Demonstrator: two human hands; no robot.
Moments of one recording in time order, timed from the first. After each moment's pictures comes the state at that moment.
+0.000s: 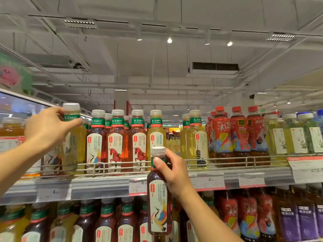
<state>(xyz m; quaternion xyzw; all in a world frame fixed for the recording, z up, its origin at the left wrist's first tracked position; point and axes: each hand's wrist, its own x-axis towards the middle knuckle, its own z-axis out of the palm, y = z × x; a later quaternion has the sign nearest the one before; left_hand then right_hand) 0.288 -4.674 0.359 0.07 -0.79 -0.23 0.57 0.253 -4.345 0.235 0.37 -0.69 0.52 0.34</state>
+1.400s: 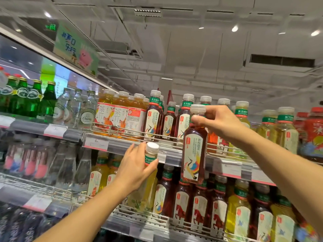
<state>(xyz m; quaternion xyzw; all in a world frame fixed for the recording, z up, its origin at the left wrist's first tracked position) 0.343 -4.729 0.171 -0.09 -0.85 -0.24 0.46 0.314 -4.469 0.337 0.45 -0.78 0.36 0.24</state>
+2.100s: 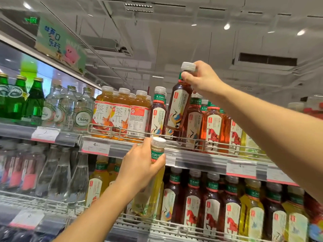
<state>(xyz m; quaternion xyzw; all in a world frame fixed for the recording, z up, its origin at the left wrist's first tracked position) 0.329 -4.752 0.185 -0.09 -0.85 -0.23 0.47 0.269 -4.571 0.429 0.36 -0.78 0.34 0.38</state>
